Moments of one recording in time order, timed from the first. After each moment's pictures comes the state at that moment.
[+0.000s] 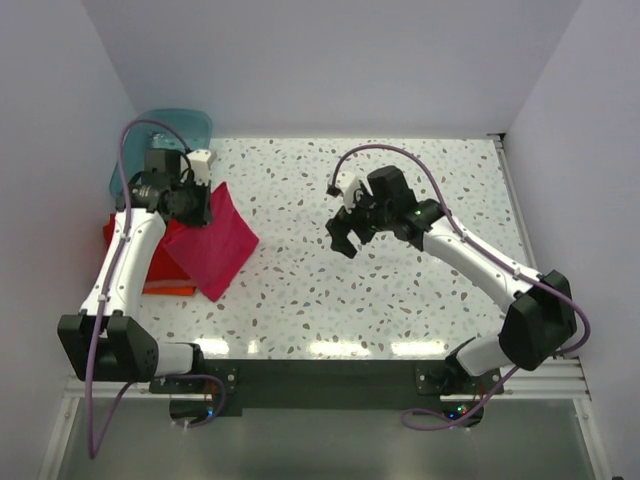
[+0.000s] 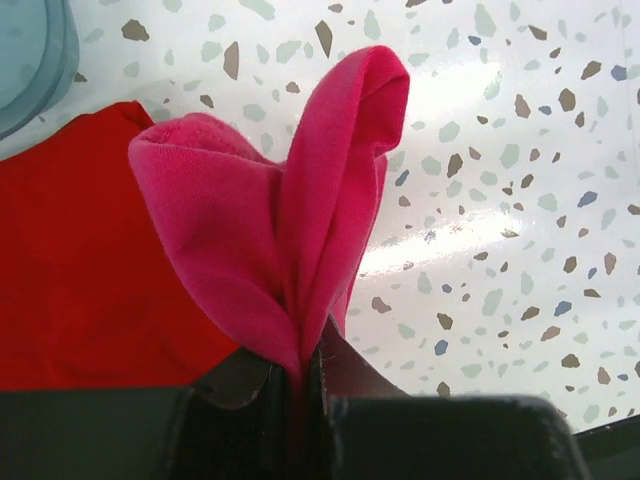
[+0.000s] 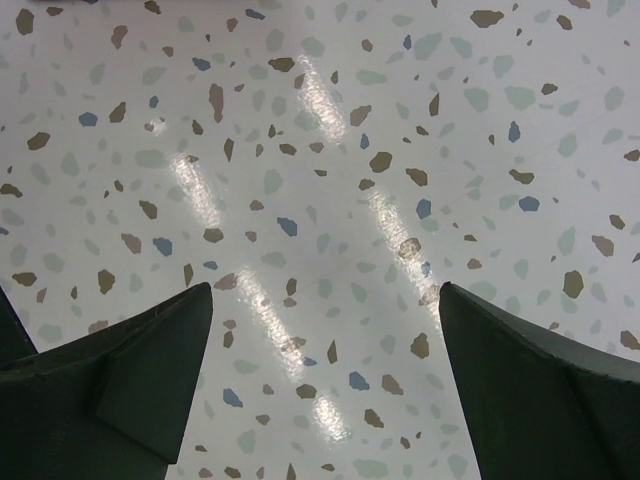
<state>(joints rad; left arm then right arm) -0.01 1.33 1.27 -0.86 0.20 0.14 0.61 1.46 1.20 -0.48 -0.33 -0.26</state>
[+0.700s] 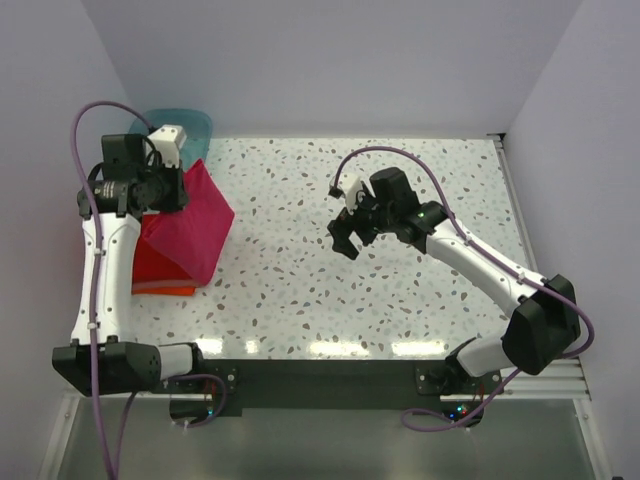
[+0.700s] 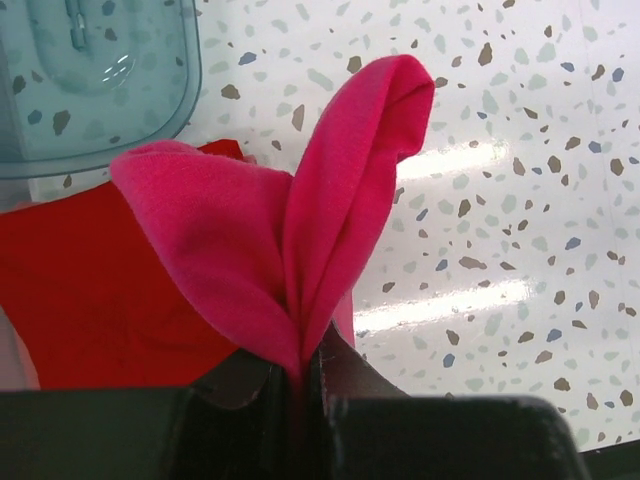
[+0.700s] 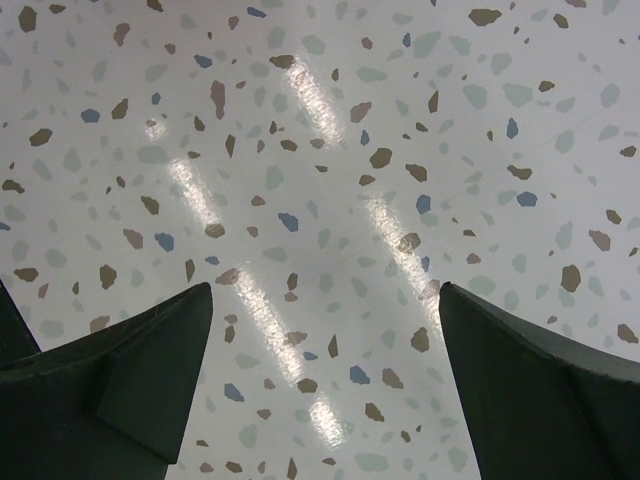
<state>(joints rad) 0.10 1.27 1.48 -0.99 0.23 0.15 0.61 1.43 1.19 -0.48 -0.32 -0.26</state>
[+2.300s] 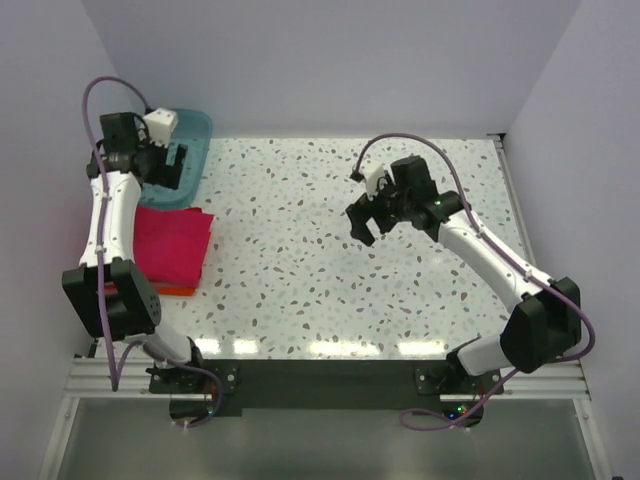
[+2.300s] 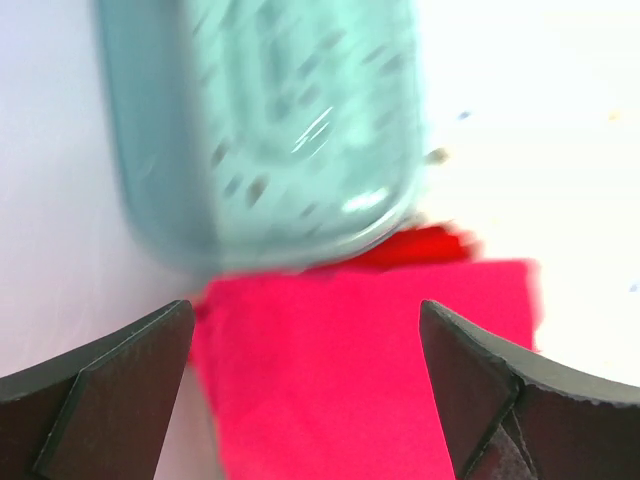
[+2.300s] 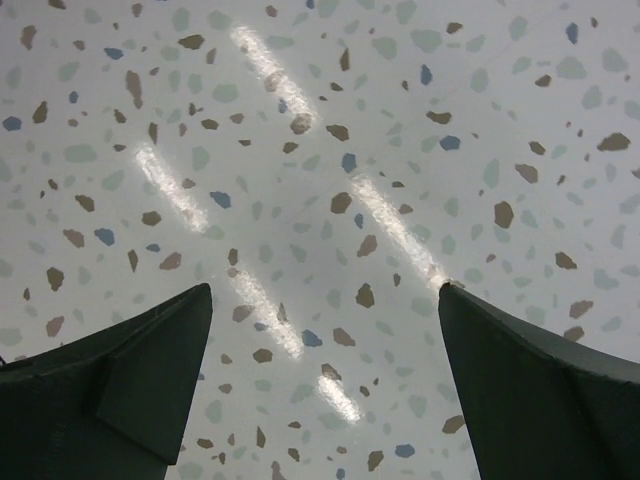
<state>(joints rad) 0.30 1.60 1.52 -0.68 0.10 0.45 0.50 1.43 1.23 -0.55 -0.30 -0.26</state>
